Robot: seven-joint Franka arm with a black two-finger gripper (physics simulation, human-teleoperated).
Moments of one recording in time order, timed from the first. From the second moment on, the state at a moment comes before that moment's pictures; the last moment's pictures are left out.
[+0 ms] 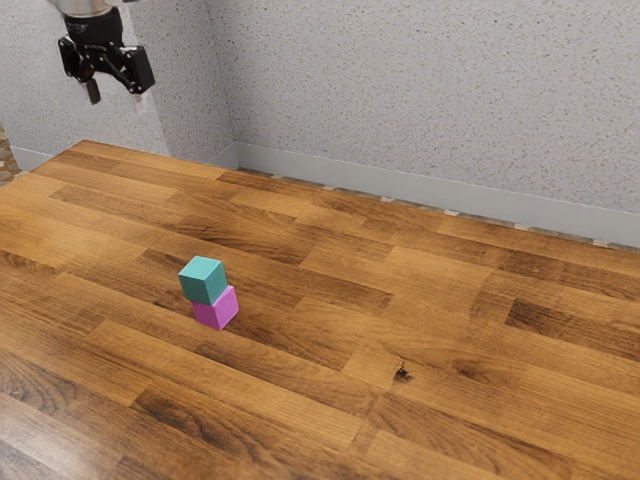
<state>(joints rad) 0.01 0.19 0.21 -1.17 0.03 1.41 0.17</state>
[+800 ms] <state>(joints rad) 0.03 0.01 0.17 -1.48 -0.04 1.58 0.32</state>
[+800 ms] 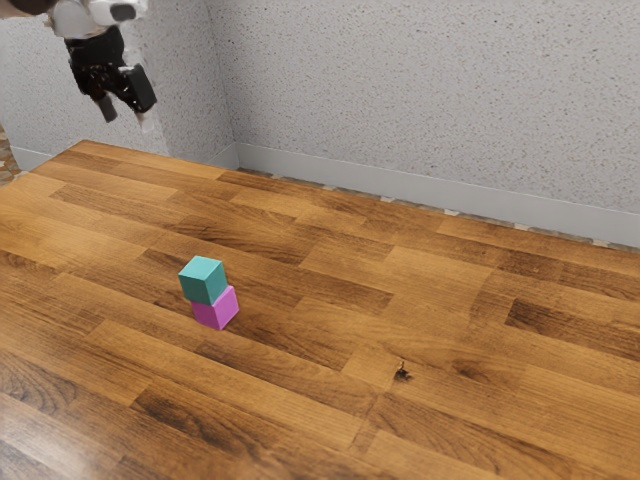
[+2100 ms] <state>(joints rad) 0.00 0.06 0.09 -2.07 0.03 2.15 -0.05</state>
